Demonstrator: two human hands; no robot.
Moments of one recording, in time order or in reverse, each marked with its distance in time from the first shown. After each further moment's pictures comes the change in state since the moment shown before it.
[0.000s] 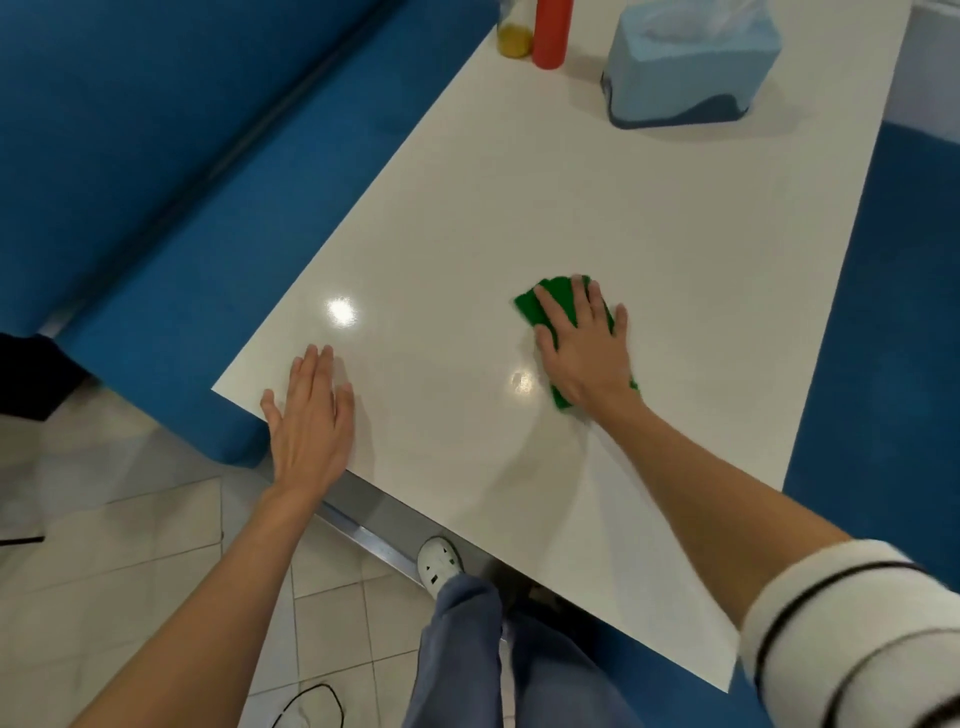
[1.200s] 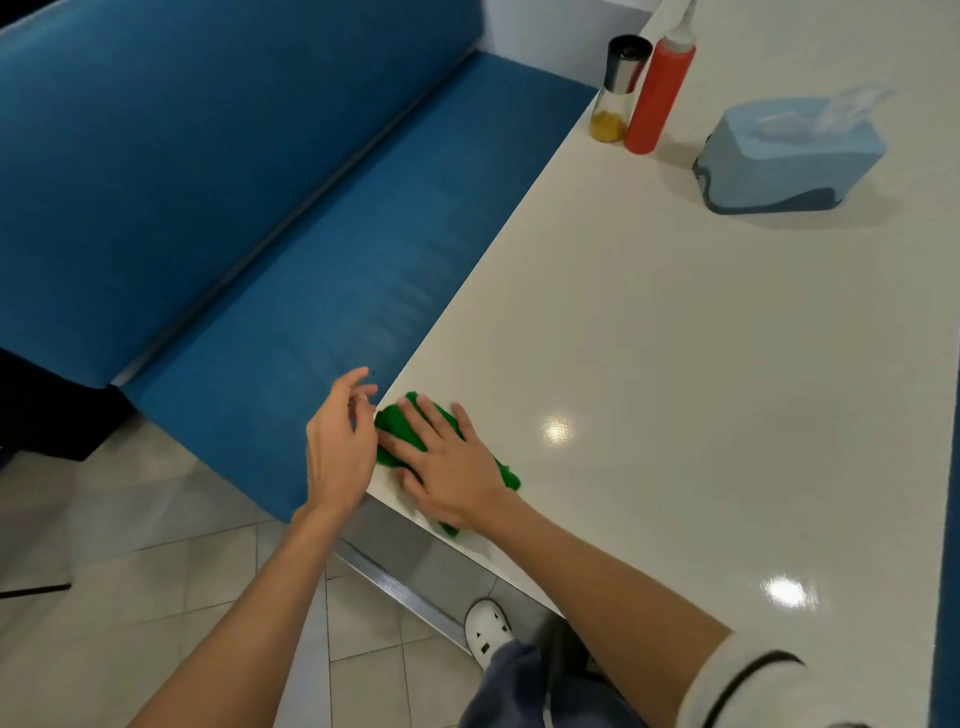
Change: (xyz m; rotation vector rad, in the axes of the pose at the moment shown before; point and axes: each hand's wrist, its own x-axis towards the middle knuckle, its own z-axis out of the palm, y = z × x) left_hand 0.090 -0.072 -0.060 -0.598 0.164 -0.058; right_hand 0.010 -0.256 0.063 0.010 -0.164 -0.583
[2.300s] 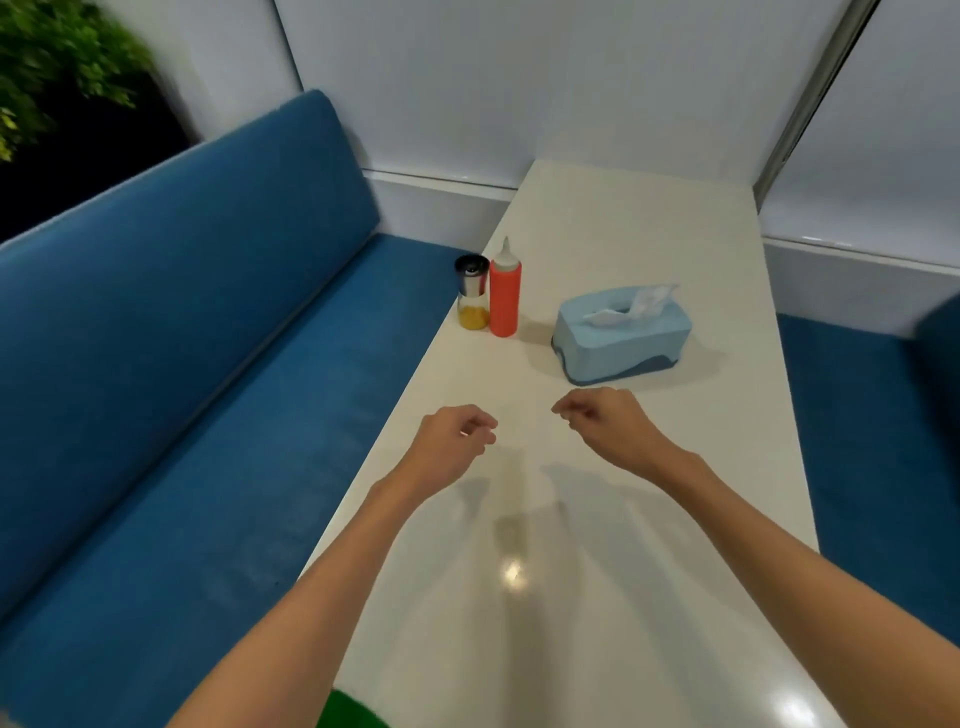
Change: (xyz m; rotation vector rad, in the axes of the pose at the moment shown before) left_hand 0.133 0.260 0.166 -0.013 -0.695 0.172; right_hand -0.060 0.301 -0.260 0.425 0.319 0.552
